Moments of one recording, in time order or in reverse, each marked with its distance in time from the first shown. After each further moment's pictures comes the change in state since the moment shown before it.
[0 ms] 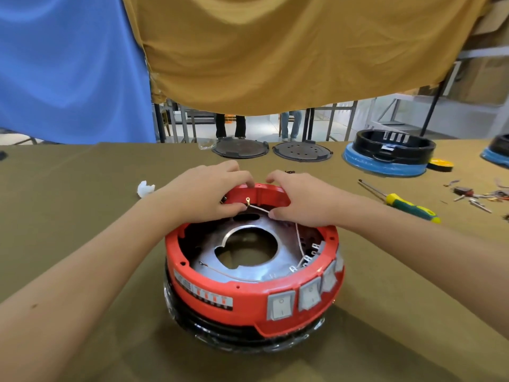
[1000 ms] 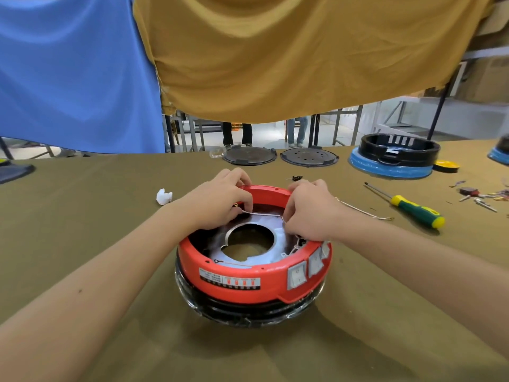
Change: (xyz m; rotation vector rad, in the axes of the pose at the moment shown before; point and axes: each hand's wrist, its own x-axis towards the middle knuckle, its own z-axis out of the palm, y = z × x) left_hand -0.007 -0.011 0.008 -0.027 -0.043 0.015; right_hand -0.028 -0.041 0.002 0.041 0.039 0.252
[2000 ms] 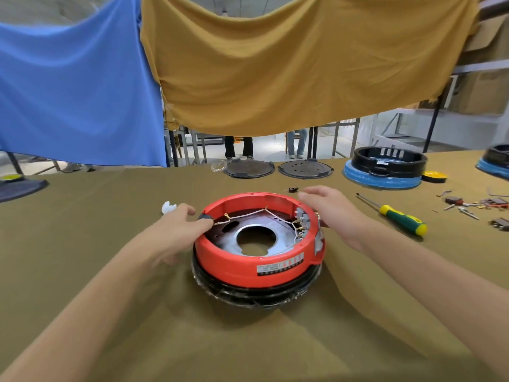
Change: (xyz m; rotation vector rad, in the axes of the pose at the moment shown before) left_hand -0.072 0.016 -0.017 -0.838 -0.018 -0.895; right_hand -0.010 0.043 -0.010 0.809 0.130 0.153
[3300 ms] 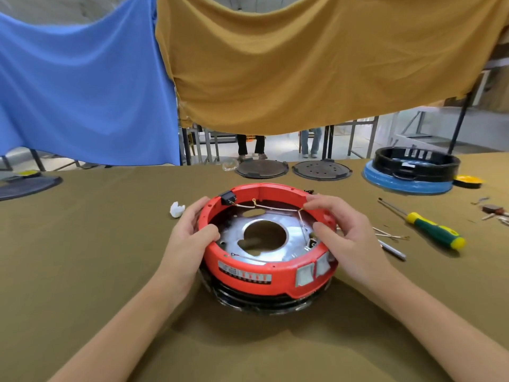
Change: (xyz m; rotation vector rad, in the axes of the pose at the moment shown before) left_hand 0.014 -0.028 0.045 -0.829 0.148 0.334; right_hand -0.008 0.040 0.021 0.080 0.082 -0.559
